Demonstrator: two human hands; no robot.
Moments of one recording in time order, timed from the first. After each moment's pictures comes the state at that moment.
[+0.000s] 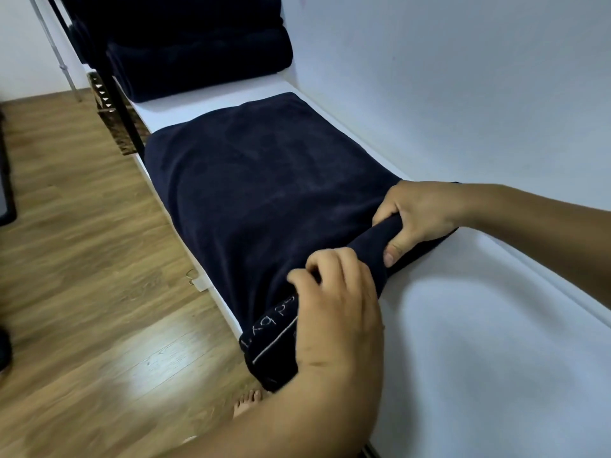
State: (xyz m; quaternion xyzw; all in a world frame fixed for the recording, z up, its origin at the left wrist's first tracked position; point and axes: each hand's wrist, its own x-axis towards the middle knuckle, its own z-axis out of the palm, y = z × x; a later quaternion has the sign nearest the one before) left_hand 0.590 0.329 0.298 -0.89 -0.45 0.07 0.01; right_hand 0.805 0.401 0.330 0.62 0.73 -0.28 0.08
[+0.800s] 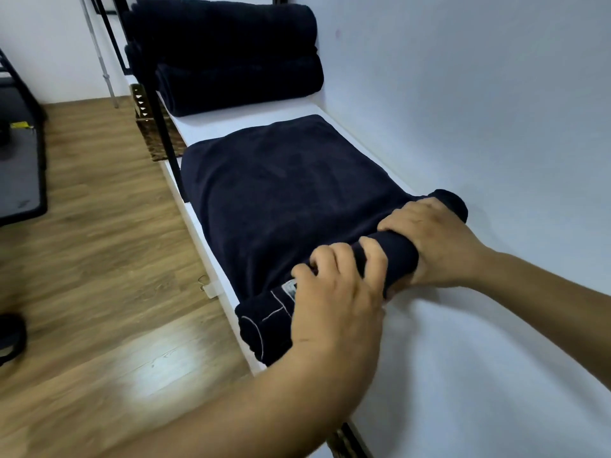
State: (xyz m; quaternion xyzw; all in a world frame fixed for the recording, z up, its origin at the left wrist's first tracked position) left_hand 0.581 0.365 0.301 -0.90 -0.43 -0.02 0.04; right_hand 0.801 0.396 0.296 0.59 0.81 0.06 -0.03
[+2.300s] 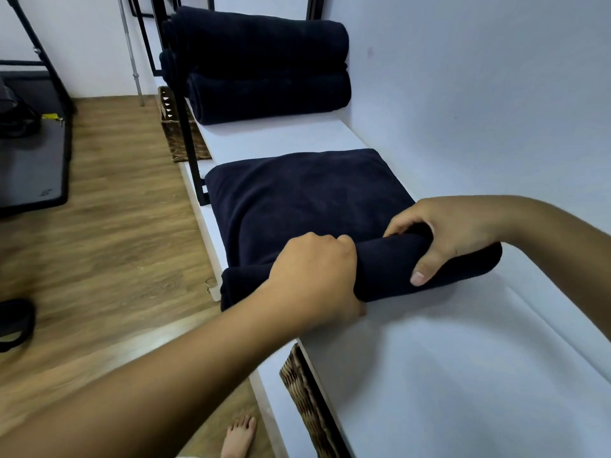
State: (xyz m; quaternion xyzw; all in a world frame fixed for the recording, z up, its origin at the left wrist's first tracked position) left_hand 0.567 0.455 0.314 -0.90 -0.42 -0.02 -0.09; right_hand 0.781 0.453 0.384 0.65 0.67 -0.33 0.14
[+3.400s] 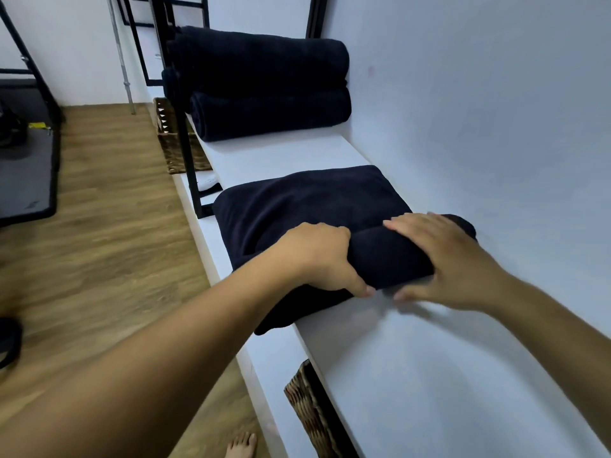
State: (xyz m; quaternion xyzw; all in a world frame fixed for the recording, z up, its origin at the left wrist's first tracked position) left_hand 0.560 0.516 0.337 -0.87 -0.41 0.07 -0.26; right_hand 0.780 0.432 0.323 0.65 0.76 -0.04 -0.07
